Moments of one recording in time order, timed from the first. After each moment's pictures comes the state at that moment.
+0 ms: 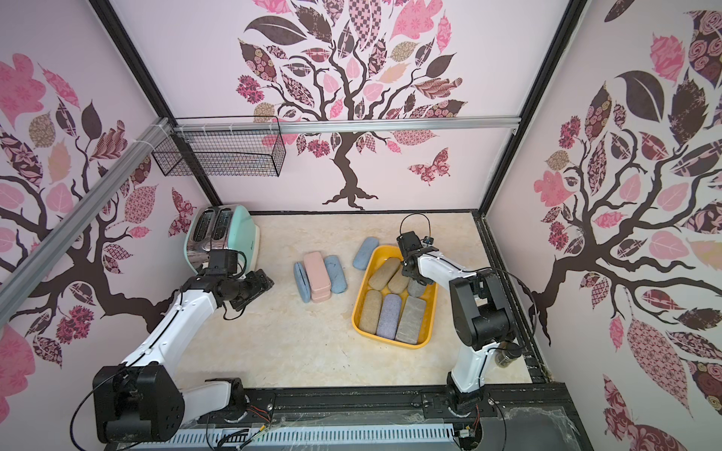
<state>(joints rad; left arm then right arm) 0.00 1.24 0.90 -0.72 0.18 -0.57 0.29 1.80 1.19 -0.57 0.40 0.65</state>
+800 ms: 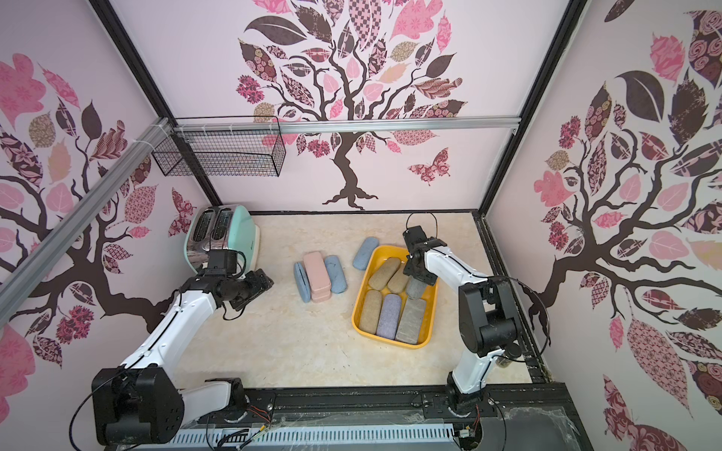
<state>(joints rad) 0.00 1.23 0.90 -0.72 0.18 -0.57 0.26 1.71 1.19 -0.73 0.23 0.81</state>
